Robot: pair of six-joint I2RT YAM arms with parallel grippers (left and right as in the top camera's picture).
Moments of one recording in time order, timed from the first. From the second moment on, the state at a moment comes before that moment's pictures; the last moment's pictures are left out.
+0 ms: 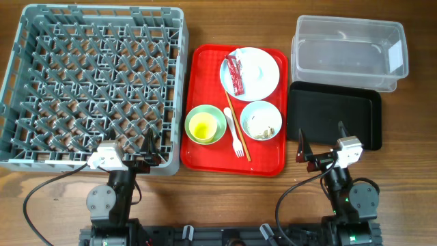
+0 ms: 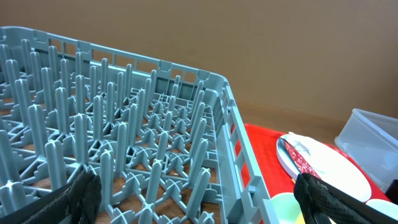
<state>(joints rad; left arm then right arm) 0.03 0.01 0.01 -0.06 0.10 -0.25 0.08 0.02 0.01 0.00 -0.10 0.02</state>
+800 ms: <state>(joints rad) 0.03 0.01 0.01 -0.06 0.10 -0.25 0.08 0.02 0.01 0.00 -0.10 0.02</state>
